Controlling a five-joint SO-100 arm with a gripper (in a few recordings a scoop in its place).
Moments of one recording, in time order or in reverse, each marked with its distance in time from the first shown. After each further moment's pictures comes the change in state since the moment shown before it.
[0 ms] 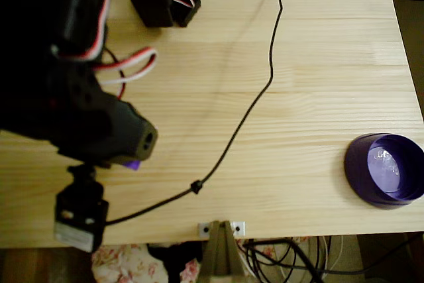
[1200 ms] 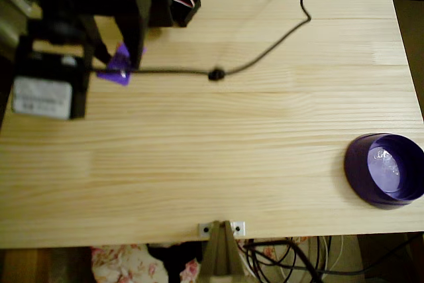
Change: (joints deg) arm -0.9 51.8 30.3 6.2 -8.8
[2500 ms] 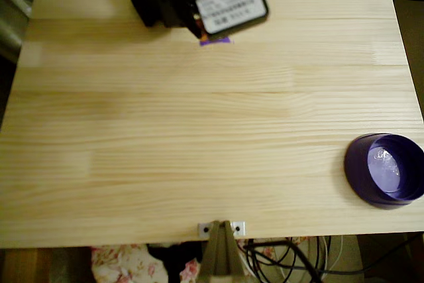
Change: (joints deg) arm -33.0 8.9 2.8 -2.9 7.2
